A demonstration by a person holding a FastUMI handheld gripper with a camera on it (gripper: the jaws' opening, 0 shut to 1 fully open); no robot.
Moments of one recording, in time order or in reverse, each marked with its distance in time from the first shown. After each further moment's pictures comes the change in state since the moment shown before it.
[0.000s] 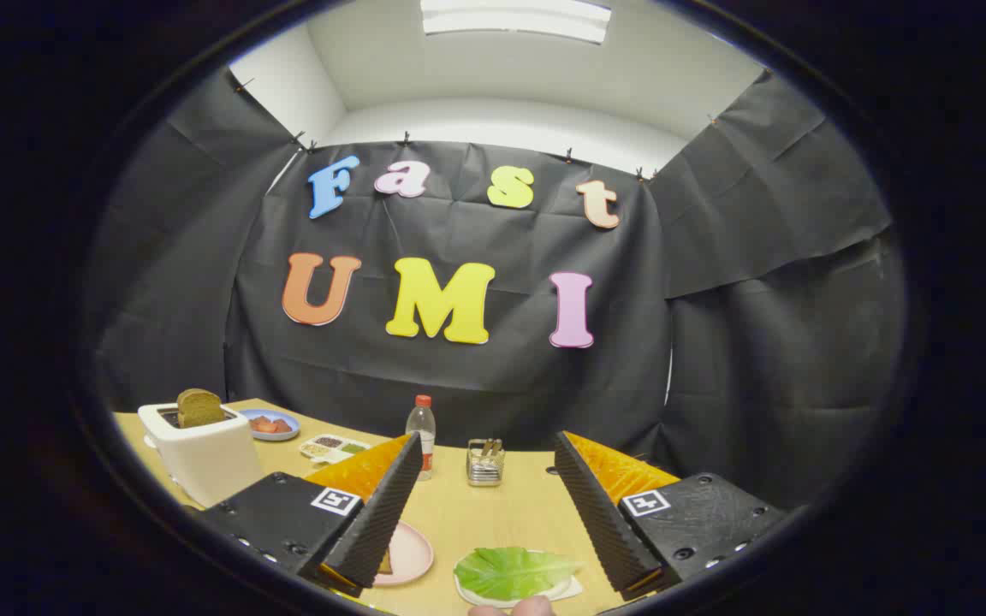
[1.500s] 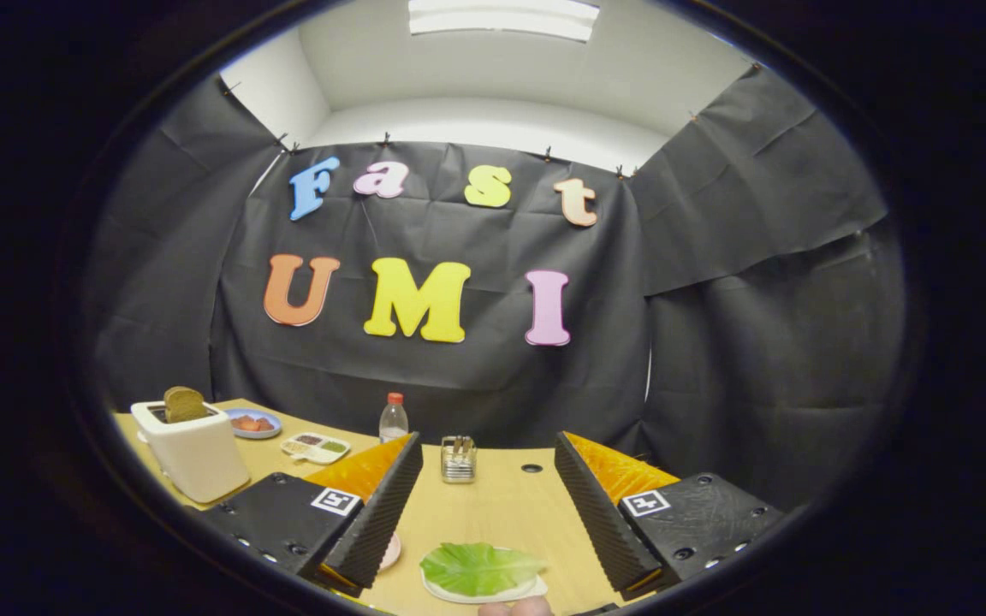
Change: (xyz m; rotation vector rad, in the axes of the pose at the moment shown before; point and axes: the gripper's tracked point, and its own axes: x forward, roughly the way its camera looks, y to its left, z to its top) arm -0.008 -0.049 -0.006 0.009 0.014 -0.044
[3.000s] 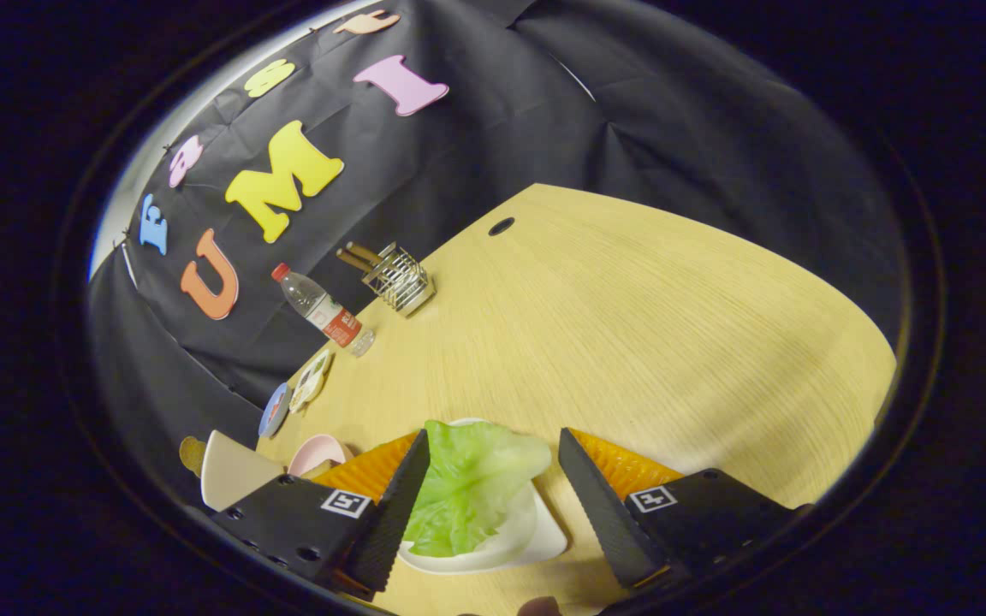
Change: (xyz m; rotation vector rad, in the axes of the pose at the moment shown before) arm 0.079 -0.042 -0.257 0.668 0.781 0.077
